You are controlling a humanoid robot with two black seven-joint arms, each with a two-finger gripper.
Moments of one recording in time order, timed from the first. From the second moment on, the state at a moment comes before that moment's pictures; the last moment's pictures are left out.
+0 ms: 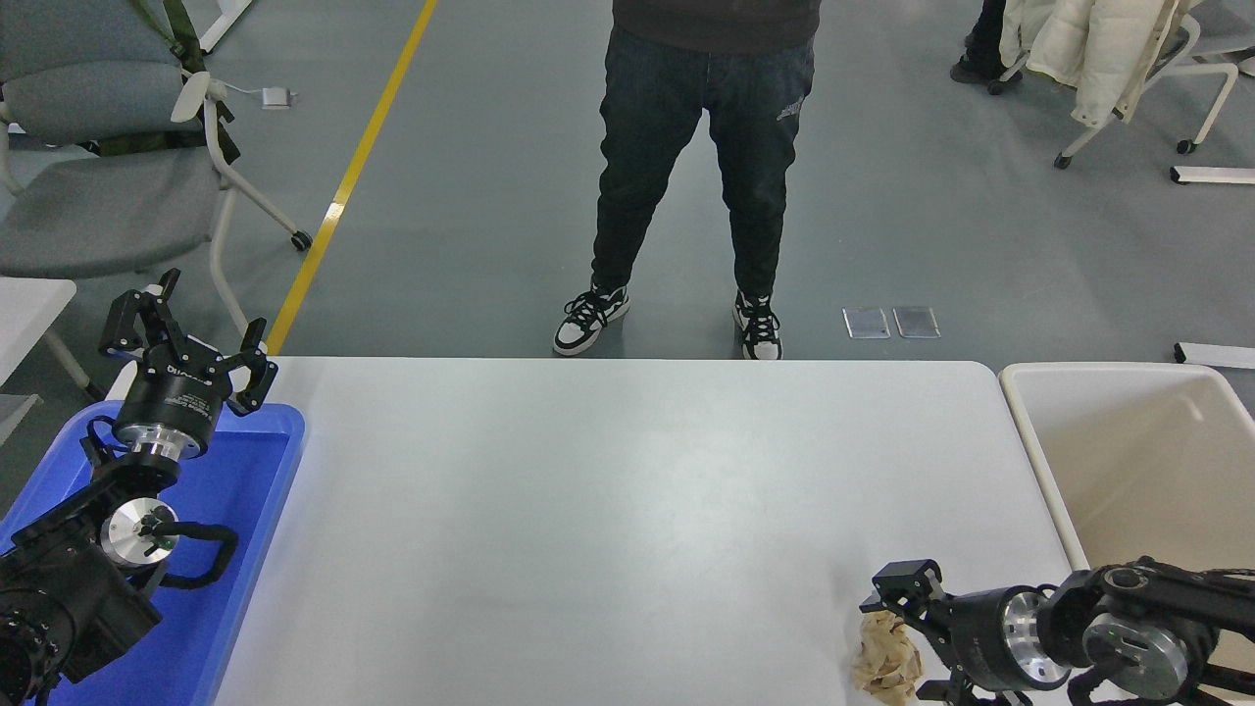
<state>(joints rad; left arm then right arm) -0.65 0.37 -0.67 -0.24 -0.07 -0.65 -0.64 0.66 -0.79 0.13 1.56 -0.33 -0.13 -0.44</state>
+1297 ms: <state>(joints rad) -0.65 0.37 -0.67 -0.24 -0.07 -0.65 -0.64 0.64 -0.69 0.07 1.45 -0.48 -0.16 -0.43</state>
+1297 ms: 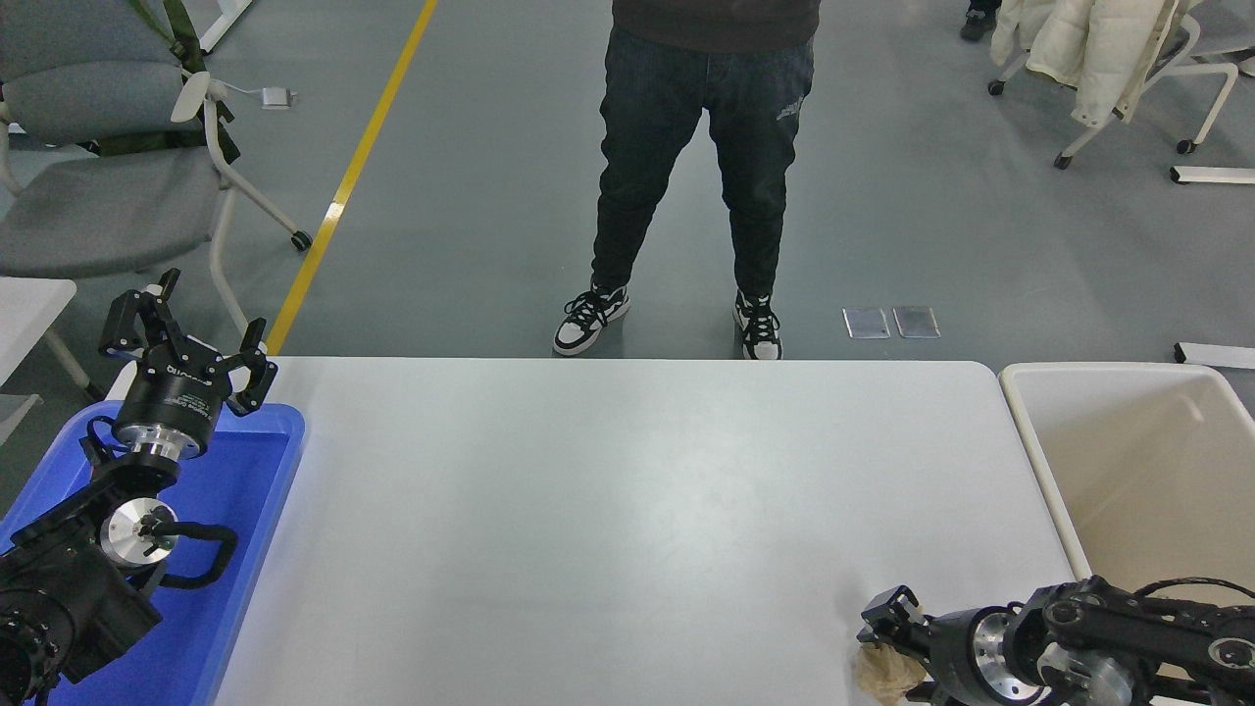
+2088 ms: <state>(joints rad) -0.65 0.37 -0.67 -0.24 -0.07 -0.65 -0.64 0.69 -0.88 0.13 1.60 -0.50 -0.11 -0.35</state>
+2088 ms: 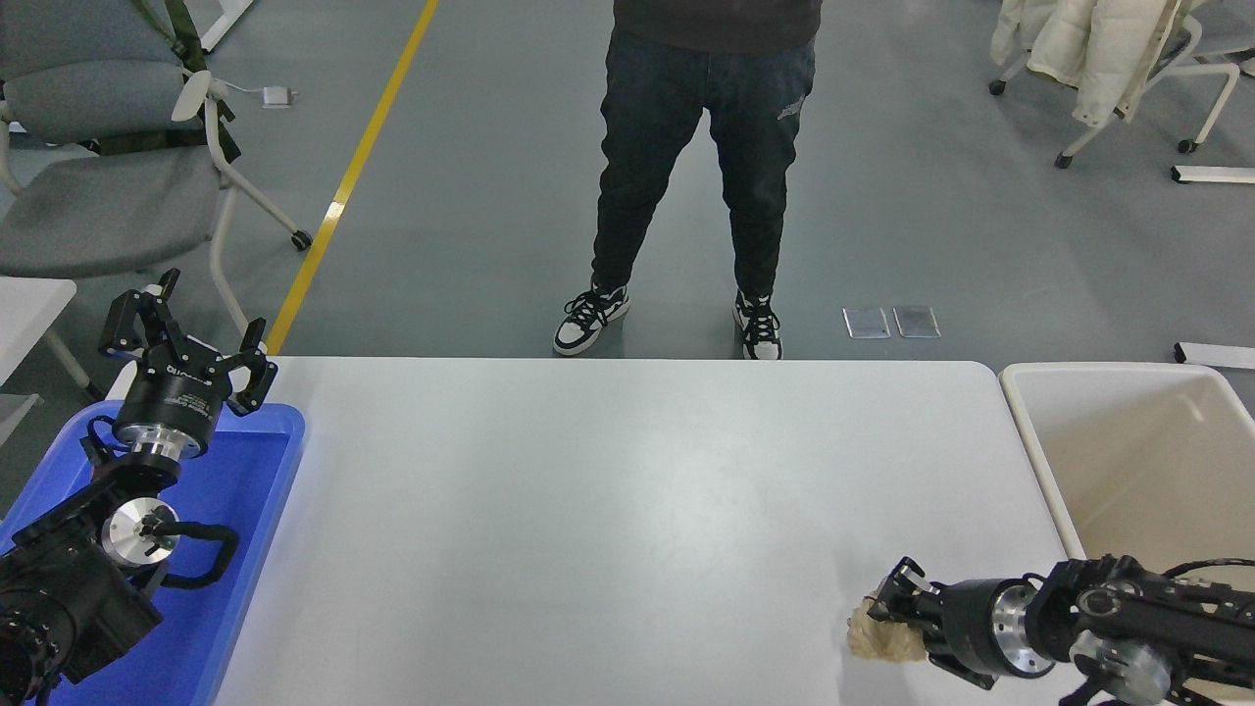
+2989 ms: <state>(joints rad) -0.65 0.38 -0.67 -0.24 -0.07 -0.65 -0.64 0.84 -1.43 0.48 1.74 -0.28 0.35 -0.35</state>
